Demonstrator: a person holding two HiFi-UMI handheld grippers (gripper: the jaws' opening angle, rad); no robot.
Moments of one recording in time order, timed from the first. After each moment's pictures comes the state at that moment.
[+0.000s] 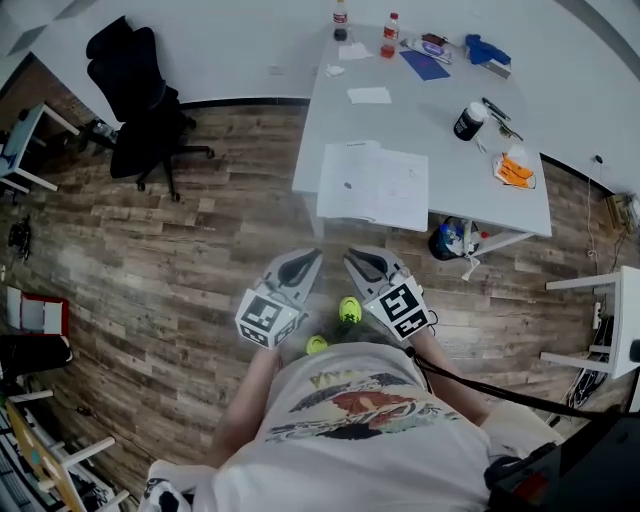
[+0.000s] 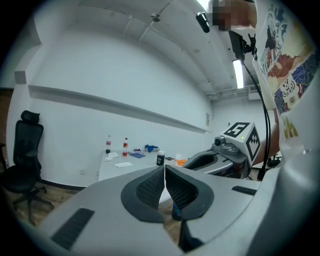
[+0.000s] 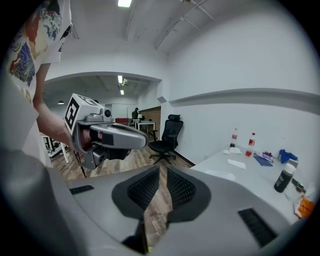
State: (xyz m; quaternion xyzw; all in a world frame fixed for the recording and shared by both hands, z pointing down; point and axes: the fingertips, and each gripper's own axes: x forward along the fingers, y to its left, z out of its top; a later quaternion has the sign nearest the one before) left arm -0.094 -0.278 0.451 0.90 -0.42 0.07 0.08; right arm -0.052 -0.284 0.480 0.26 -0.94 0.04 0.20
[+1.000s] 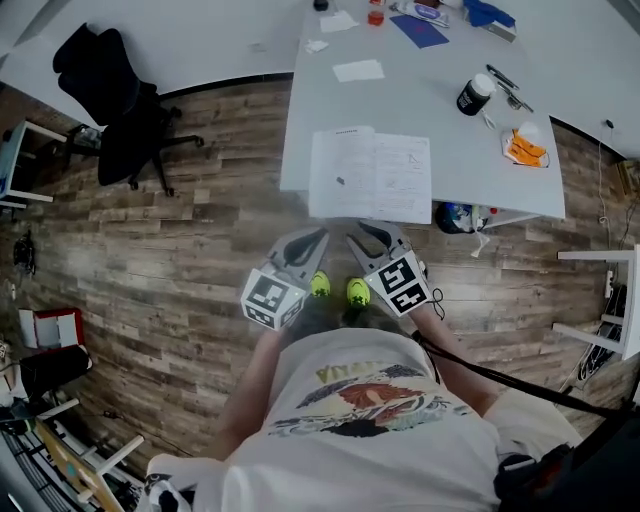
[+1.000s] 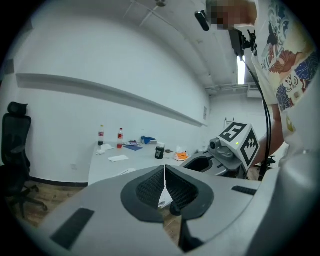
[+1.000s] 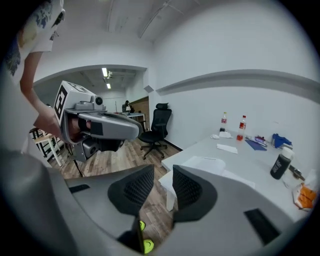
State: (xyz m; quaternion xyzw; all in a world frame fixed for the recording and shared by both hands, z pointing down) left arm -0.072 -0.388 0.494 0.91 -0.38 0.10 0.10; right arm -0.033 -0.398 0.544 0.30 -0.92 0.09 0.24
